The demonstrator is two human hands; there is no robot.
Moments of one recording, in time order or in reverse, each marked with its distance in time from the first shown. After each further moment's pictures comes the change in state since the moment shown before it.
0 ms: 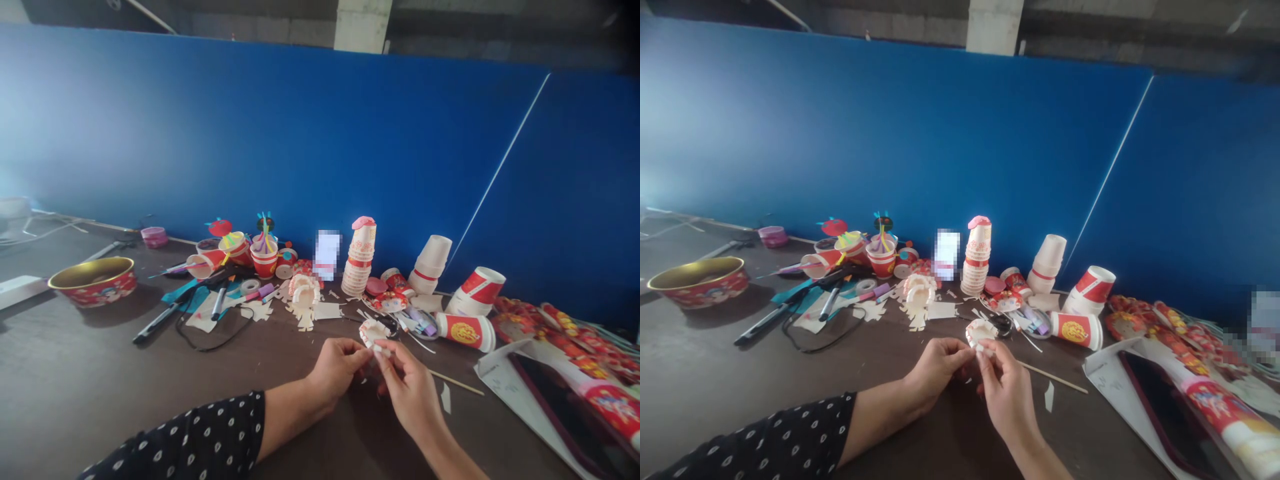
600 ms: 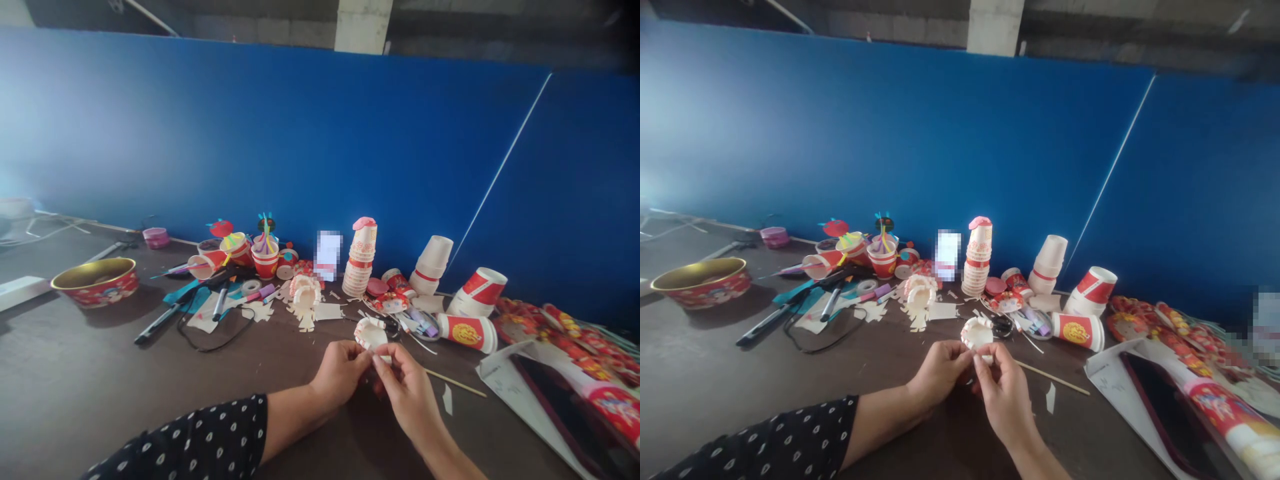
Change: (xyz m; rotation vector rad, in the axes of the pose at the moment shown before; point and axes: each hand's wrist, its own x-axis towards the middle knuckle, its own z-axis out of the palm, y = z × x) left_hand -0.003 0.004 0.002 0.224 0.017 0.056; right_hand -0.001 -0.003 0.003 0.076 -0.044 0.000
